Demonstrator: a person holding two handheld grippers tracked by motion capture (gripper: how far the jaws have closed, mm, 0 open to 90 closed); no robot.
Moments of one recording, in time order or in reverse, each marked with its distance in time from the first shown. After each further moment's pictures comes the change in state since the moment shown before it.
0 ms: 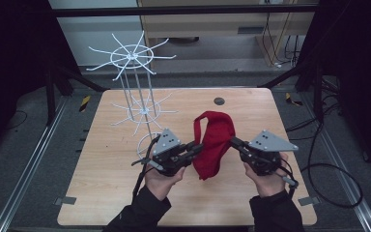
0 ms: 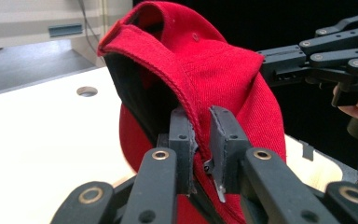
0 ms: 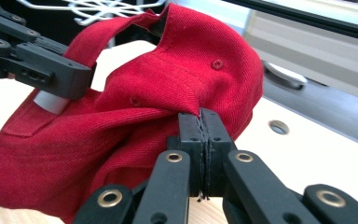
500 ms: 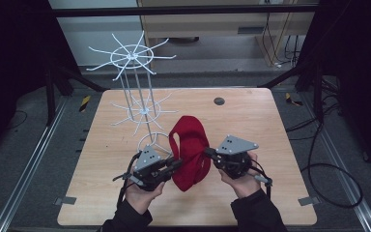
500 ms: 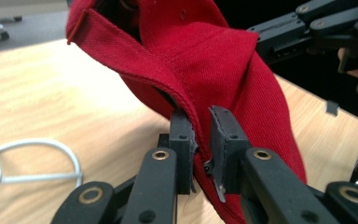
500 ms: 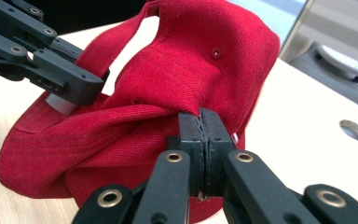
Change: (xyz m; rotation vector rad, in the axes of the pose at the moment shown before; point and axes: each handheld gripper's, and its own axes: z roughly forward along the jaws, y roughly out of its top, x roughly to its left) left arm 0.020 -0.051 -0.029 0.101 0.057 -0.003; right arm 0.039 -0.003 0.048 0.117 0.161 -0.077
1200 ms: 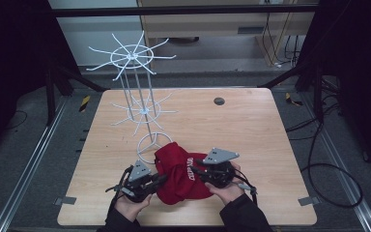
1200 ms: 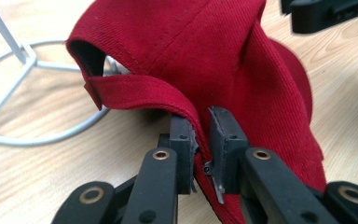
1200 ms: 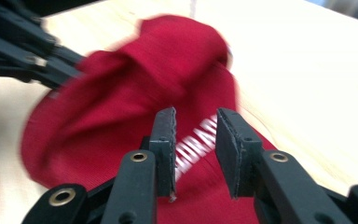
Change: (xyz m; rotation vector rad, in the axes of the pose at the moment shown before) left arm 0.029 -0.064 -0.002 0.176 0.086 -0.041; right arm 0.017 -0.046 0.049 0.058 0.088 0.092
